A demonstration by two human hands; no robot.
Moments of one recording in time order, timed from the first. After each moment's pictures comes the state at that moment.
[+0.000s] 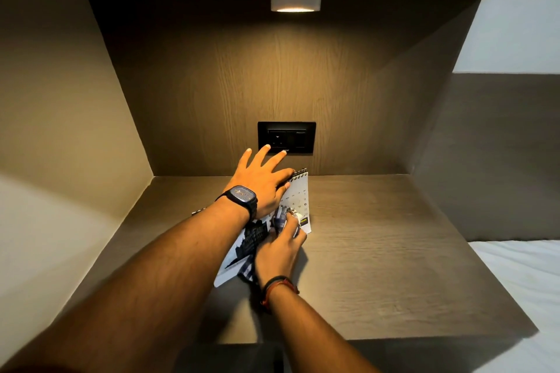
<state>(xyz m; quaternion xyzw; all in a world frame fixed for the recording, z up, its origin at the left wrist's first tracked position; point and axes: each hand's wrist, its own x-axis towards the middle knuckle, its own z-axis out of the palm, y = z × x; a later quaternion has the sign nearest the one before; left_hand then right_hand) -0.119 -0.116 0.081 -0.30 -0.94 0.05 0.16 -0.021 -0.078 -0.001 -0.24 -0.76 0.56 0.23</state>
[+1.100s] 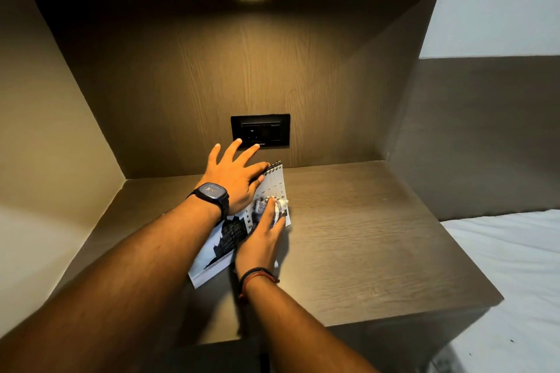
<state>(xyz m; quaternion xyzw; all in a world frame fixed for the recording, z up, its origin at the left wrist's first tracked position) -0.121 -0.115 0.081 -0.29 -0.94 0.05 0.16 -0.029 -0.069 -0.011 -0.24 -0.83 0.48 0.17</state>
